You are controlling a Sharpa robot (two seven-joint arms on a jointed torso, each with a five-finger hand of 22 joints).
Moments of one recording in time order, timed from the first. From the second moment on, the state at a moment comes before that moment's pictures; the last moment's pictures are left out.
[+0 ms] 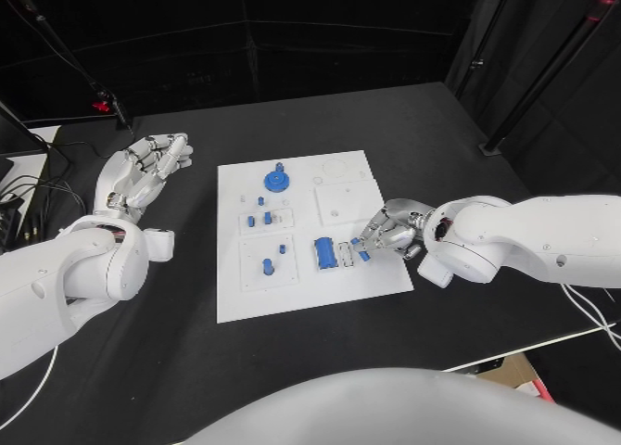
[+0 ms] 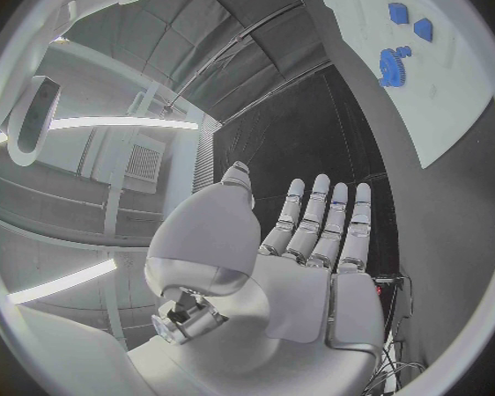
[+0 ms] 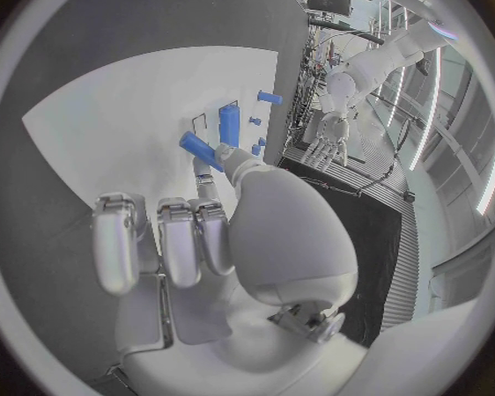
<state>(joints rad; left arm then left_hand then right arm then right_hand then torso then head) 1.26 -0.65 -0.24 1.29 -0.13 -0.45 0.68 1.20 0.12 -0.14 0.29 0.27 0.43 0.16 0.56 0.07 0.53 0.25 0.51 0.07 0.26 0.25 0.72 0.13 0.11 0.42 0.29 0.07 0.51 1.11 -1.25 -0.14 1.90 -0.72 -0.38 -0.35 1.36 -0.01 0.30 0.12 0.25 1.03 0.15 0.23 0.09 1.47 0.05 1.56 1.31 1.46 -0.01 1.57 1.31 0.02 1.47 0.10 1.52 1.31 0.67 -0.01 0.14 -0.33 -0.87</state>
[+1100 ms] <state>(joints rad) 1.26 -0.64 -0.24 1.29 -0.13 -0.45 0.68 1.20 0.12 -0.14 0.29 0.28 0.43 0.16 0.56 0.07 0.53 0.25 0.51 0.07 0.26 0.25 0.73 0.13 0.11 0.42 0.29 0.07 0.51 1.11 -1.19 -0.14 1.87 -0.71 -0.37 -0.45 1.31 0.00 0.21 0.18 0.25 1.08 0.11 0.19 0.08 1.47 0.05 1.56 1.31 1.46 -0.01 1.57 1.31 0.02 1.47 0.10 1.52 1.31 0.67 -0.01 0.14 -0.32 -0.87</state>
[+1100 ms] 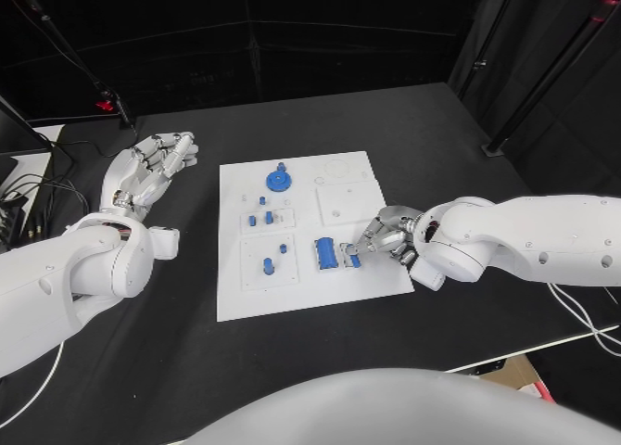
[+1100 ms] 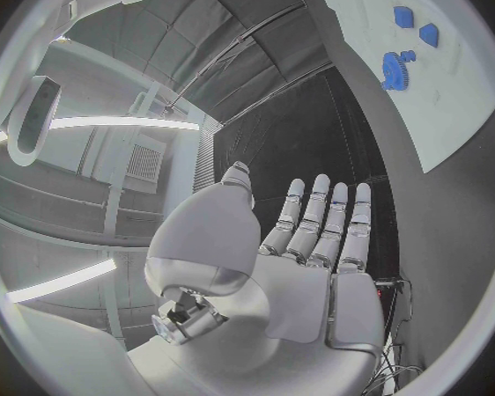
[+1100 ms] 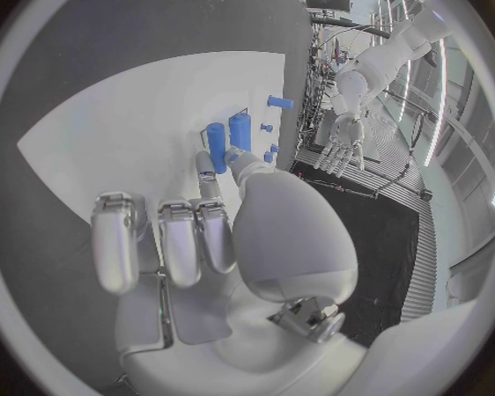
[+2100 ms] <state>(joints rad) 1.26 -0.64 -0.24 1.29 -0.13 -0.44 0.68 1.20 0.12 -0.14 0.29 0.28 0.43 0.16 0.56 0.07 0.53 0.25 0.51 0.07 0.26 0.25 0.73 0.13 0.11 0.42 0.29 0.07 0.51 1.11 -1.16 -0.14 1.88 -0.95 -0.36 -0.48 1.31 0.00 0.18 0.20 0.23 1.09 0.11 0.16 0.08 1.47 0.05 1.56 1.31 1.46 -0.01 1.57 1.31 0.02 1.47 0.10 1.51 1.31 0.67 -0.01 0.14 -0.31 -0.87</state>
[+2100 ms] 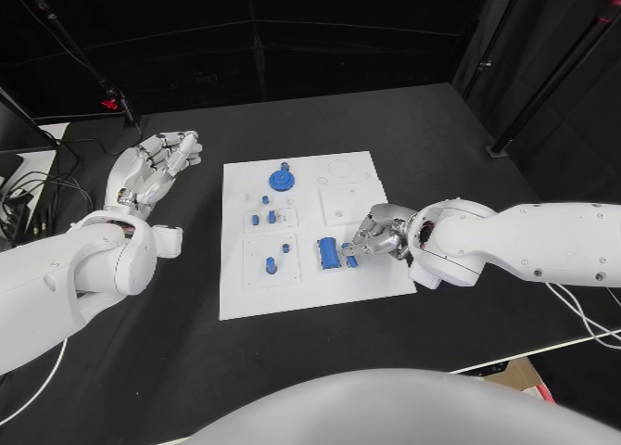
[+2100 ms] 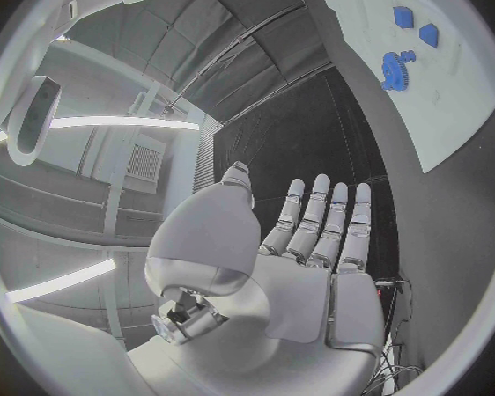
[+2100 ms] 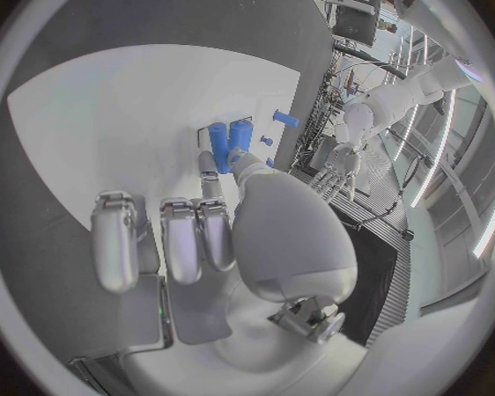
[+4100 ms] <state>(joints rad) 1.26 -0.64 -0.24 1.28 -0.13 -0.44 0.68 1.20 0.12 -0.14 0.29 0.28 0.43 0.16 0.56 0.07 0.53 0.25 0.51 0.07 0.26 0.25 0.73 0.13 0.11 0.42 0.29 0.07 0.51 1.11 -1.16 -0.14 1.89 -1.08 -0.34 -0.55 1.32 0.01 0.15 0.23 0.22 1.10 0.11 0.15 0.08 1.47 0.05 1.56 1.31 1.46 -0.01 1.57 1.31 0.02 1.47 0.10 1.51 1.31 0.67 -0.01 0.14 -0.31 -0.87</state>
